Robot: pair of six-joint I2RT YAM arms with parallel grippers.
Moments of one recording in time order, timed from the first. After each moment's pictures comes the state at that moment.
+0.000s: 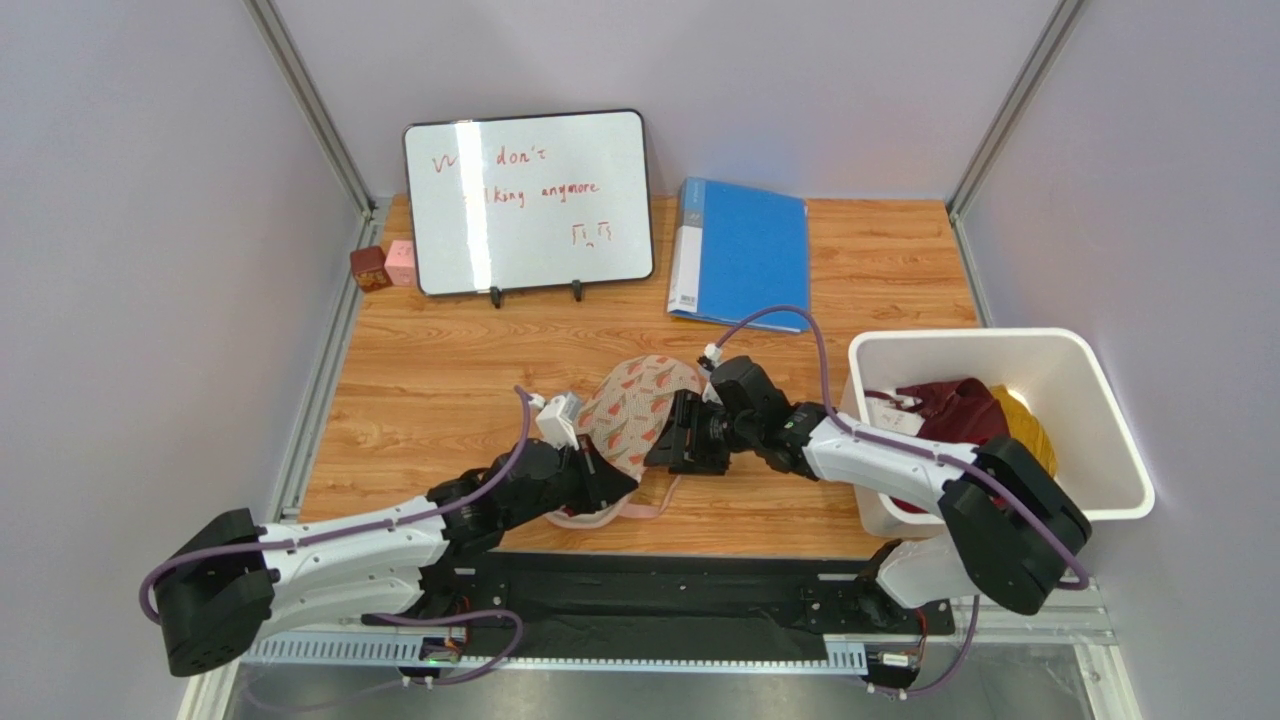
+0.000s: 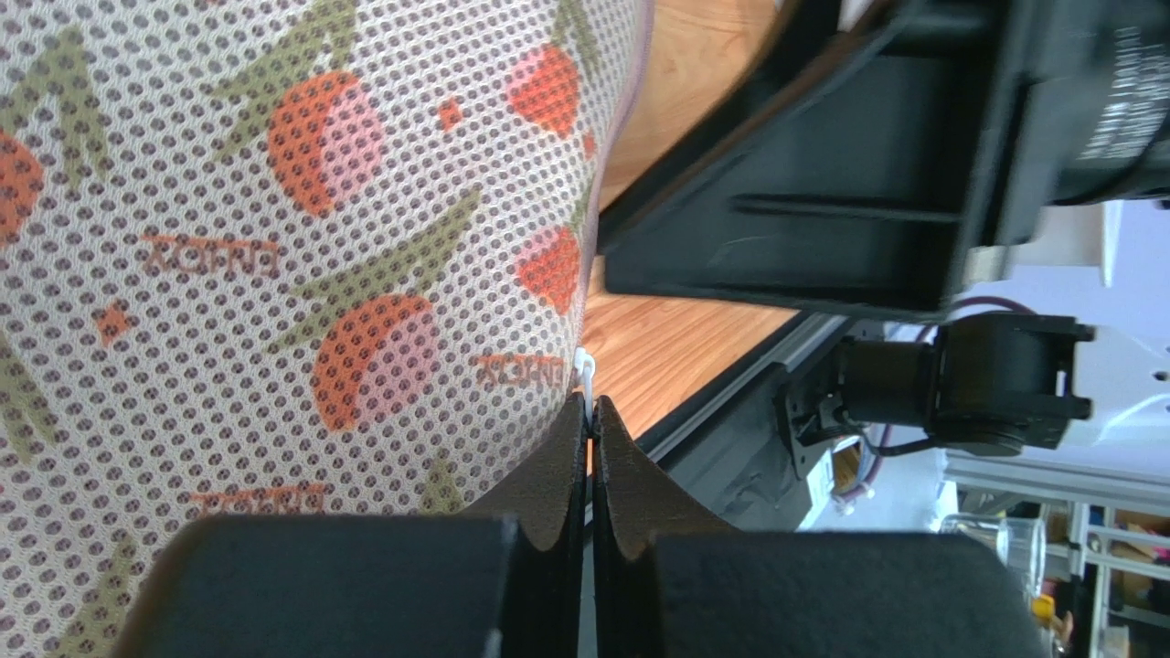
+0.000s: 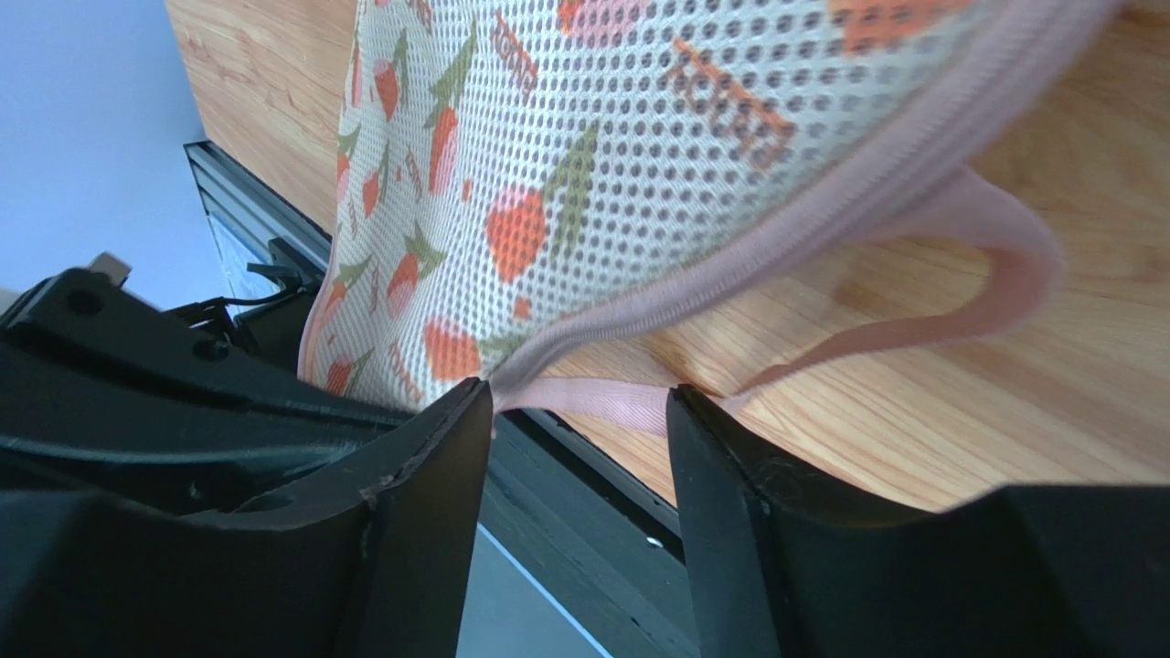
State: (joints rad) left arm -1.02 0.93 0.26 0.23 -0.08 -0.99; right arm 0.77 1.37 0.67 -0.07 -0.35 0.93
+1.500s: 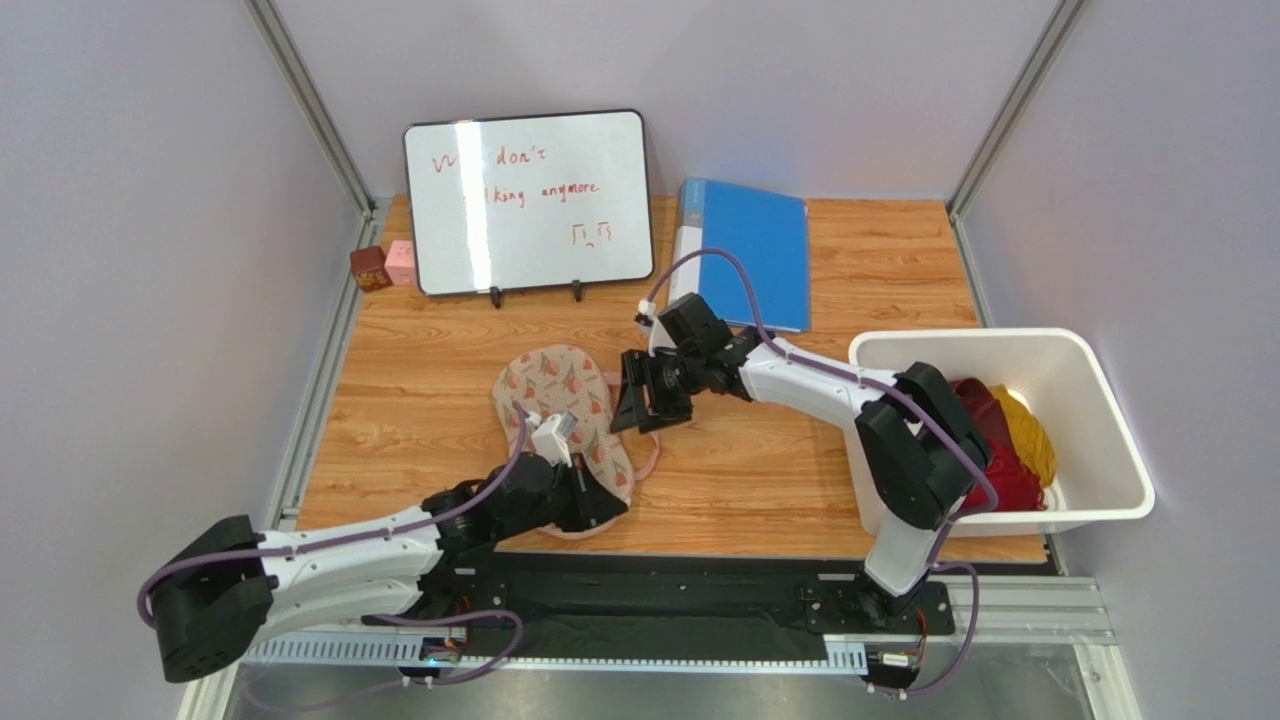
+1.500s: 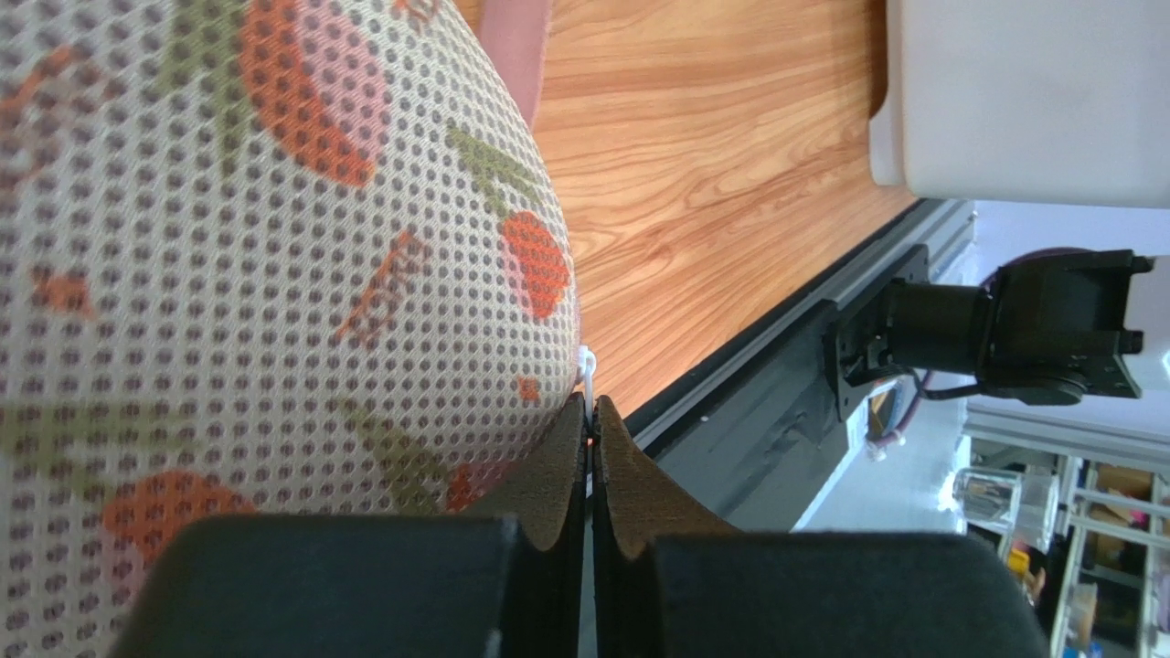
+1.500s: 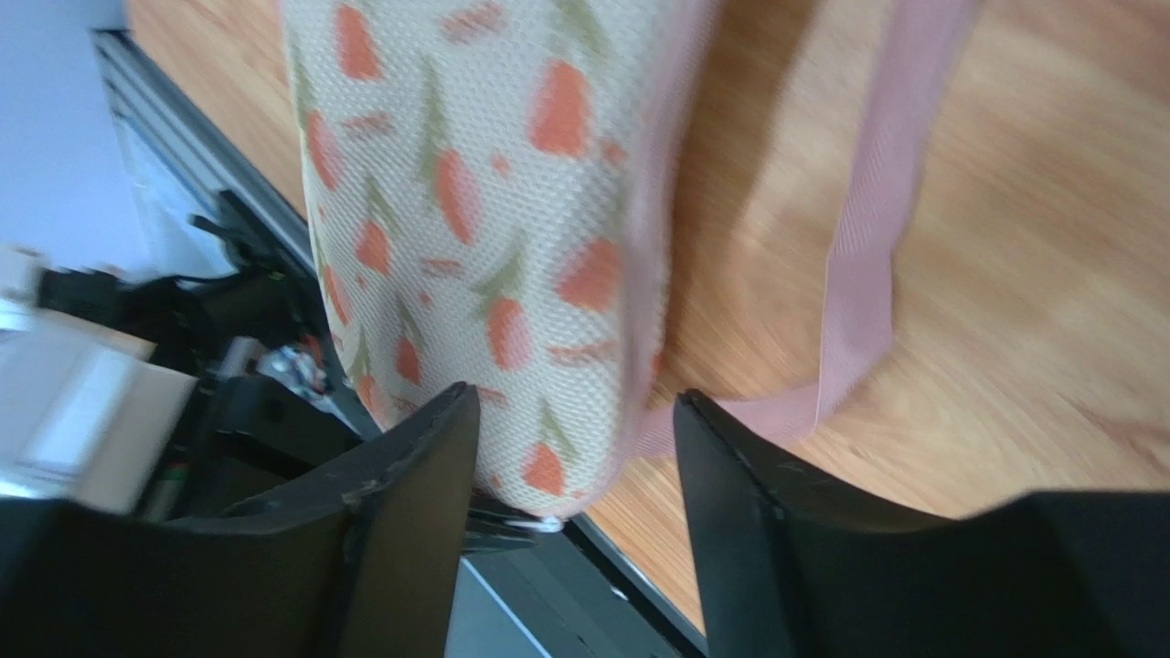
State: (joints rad) left arm -1.02 0.86 0.17 0.16 -0.03 -1.03; right arm 0.72 1.77 1.20 -0.33 -0.50 0.61
